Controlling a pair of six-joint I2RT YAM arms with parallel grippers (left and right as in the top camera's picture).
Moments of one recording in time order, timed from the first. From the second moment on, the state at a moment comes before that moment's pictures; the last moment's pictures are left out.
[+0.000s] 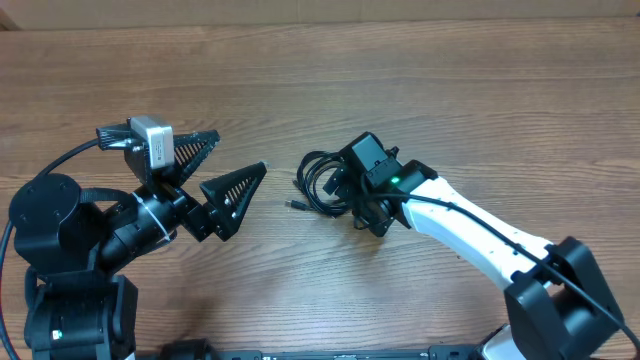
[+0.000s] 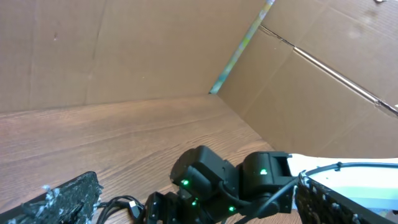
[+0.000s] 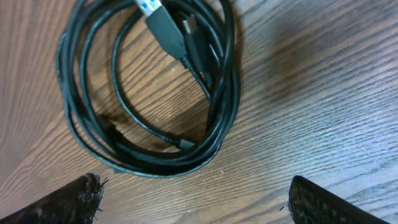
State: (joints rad) left arm 0.10 0.82 1.15 -0.53 0.92 -0.30; right arm 0.64 1.69 1.11 -0.63 -0.08 1.32
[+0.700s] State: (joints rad) left arm 0.10 0.82 1.15 -0.52 1.01 -0.30; right arm 0.67 1.81 1.11 -0.54 0.00 1.40
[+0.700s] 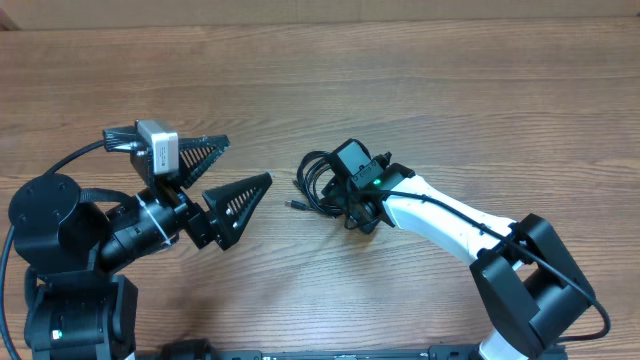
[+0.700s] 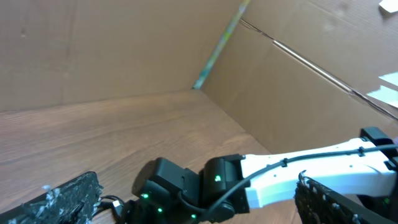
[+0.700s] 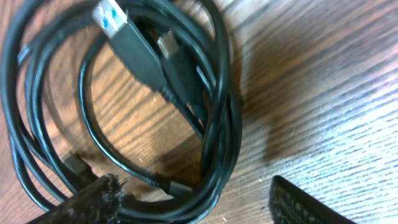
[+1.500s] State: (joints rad) left arm 0.10 0.82 1.20 -0.52 1.06 -0.29; right arm 0.67 1.81 1.04 -0.44 0.09 1.40
